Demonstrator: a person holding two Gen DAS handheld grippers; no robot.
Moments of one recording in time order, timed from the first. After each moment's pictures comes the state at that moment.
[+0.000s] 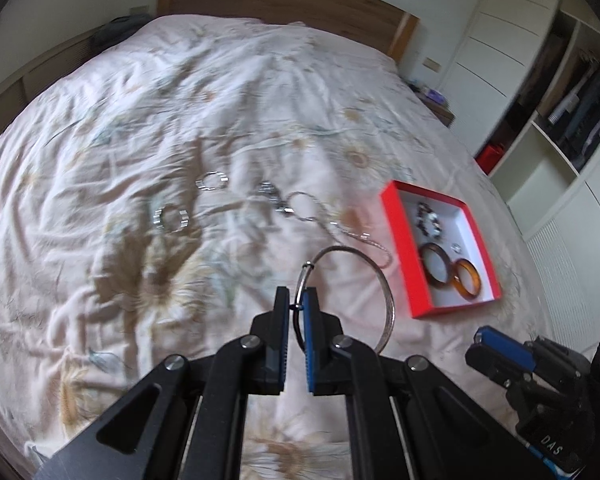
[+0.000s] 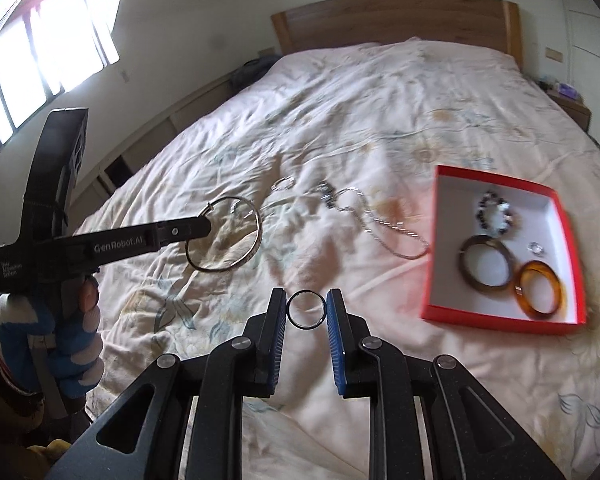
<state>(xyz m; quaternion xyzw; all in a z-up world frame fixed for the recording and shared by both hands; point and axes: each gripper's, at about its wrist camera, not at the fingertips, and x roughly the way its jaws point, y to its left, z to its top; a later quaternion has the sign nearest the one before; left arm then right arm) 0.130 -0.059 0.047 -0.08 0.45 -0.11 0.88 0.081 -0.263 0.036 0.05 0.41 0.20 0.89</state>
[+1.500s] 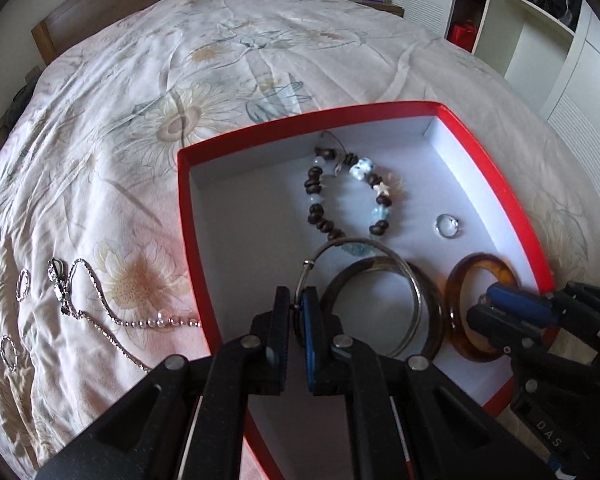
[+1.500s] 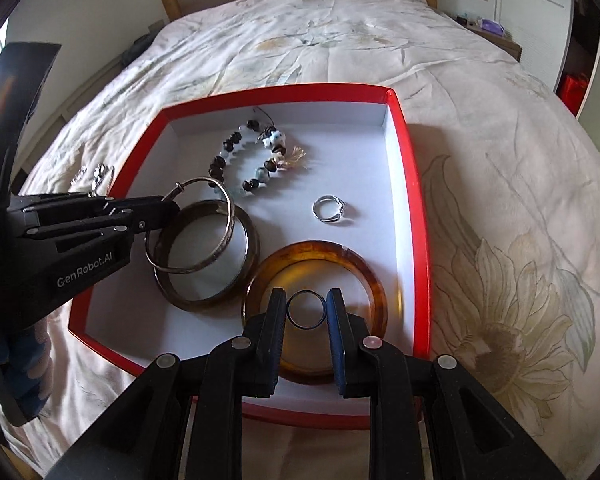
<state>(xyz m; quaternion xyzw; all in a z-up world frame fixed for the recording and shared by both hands) 0.265 -0.314 -0.070 0.12 0.51 -0.16 0.84 0.205 -0.441 -0.086 0.03 0.51 0.06 0.86</state>
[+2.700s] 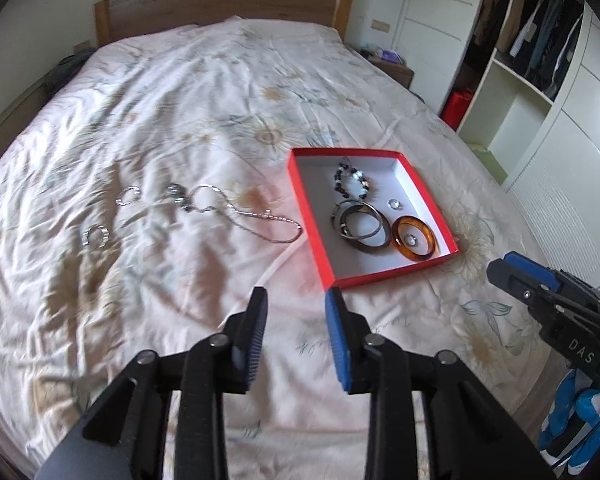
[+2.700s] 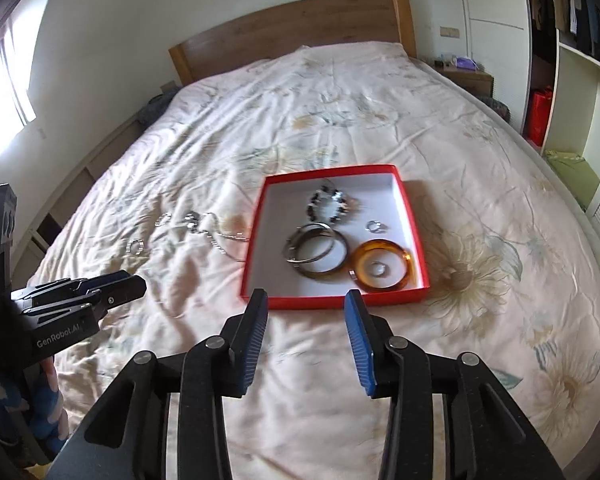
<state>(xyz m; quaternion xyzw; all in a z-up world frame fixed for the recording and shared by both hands) 0.096 -0.181 0.060 0.01 0.45 -0.15 0.88 0.061 -0.386 0.054 0.09 0.41 0.06 0.90</state>
